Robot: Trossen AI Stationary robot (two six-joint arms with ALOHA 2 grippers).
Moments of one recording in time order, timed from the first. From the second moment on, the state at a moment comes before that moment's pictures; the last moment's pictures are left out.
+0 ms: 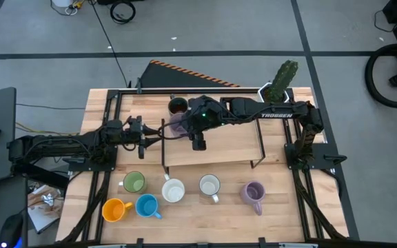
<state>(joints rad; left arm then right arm) 0.27 0.64 0.12 0.36 0.09 -0.13 -0.03 1.85 1.87 -0.68 0.03 -0.22</state>
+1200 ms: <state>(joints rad) 0.23 0.42 0.28 -0.03 -0.14 0.01 0.01 1.60 1.46 -0.55 0.24 -0.14</state>
